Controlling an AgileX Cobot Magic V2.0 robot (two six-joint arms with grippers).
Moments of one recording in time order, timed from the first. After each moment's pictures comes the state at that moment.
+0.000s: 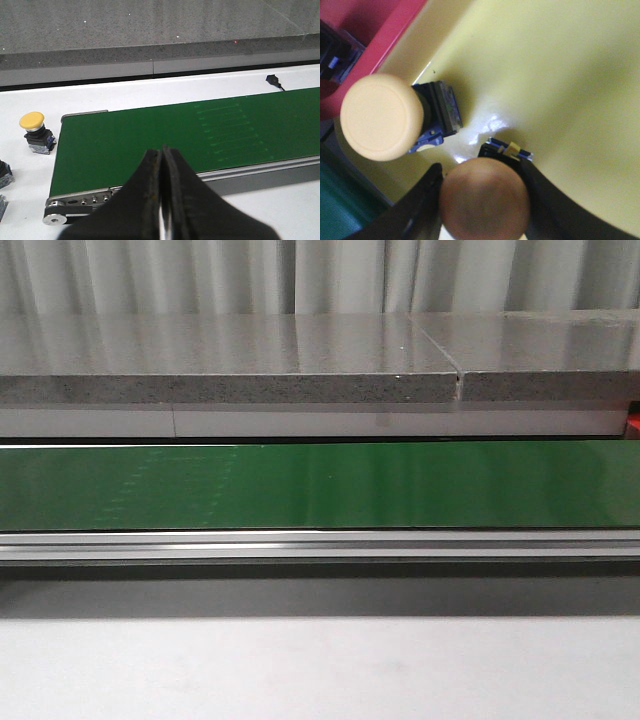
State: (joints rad) left arm -0.14 0.30 -0.56 -0.06 0.68 0.07; right arm -0.58 1.49 -0.75 0.09 0.43 0.33
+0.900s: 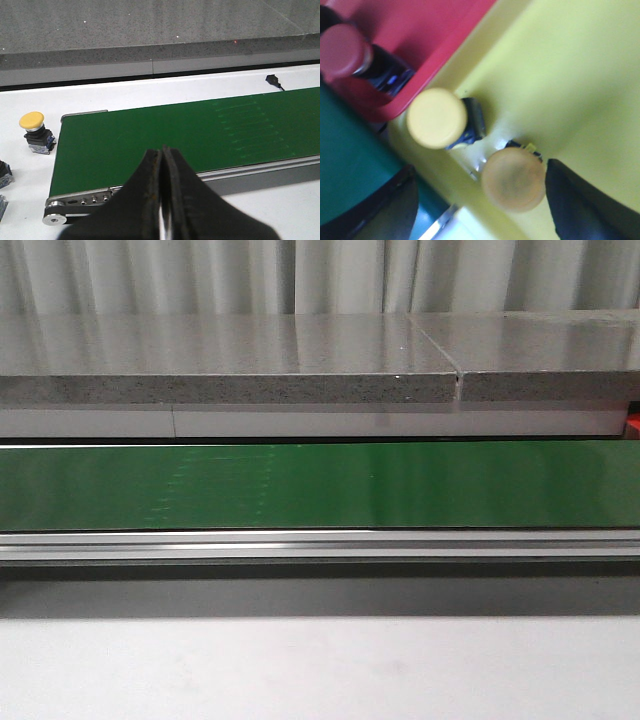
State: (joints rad) left arm -0.14 0.30 -0.56 -0.06 0.68 0.07; right arm -0.53 1.31 -0.75 0.06 0.47 0.32
